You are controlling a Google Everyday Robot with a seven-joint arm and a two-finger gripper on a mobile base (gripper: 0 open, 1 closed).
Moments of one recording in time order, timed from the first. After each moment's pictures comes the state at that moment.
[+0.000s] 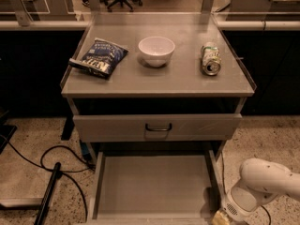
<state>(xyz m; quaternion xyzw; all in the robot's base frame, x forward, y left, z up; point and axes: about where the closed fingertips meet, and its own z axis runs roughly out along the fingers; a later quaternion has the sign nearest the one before) 0.333 -0.234 0.466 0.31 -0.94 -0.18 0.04</state>
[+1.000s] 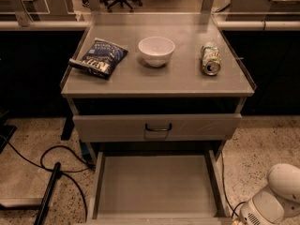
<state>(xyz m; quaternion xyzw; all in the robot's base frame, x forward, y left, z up) 0.291 -0.262 0.499 0.28 -0.93 -0.24 0.04</state>
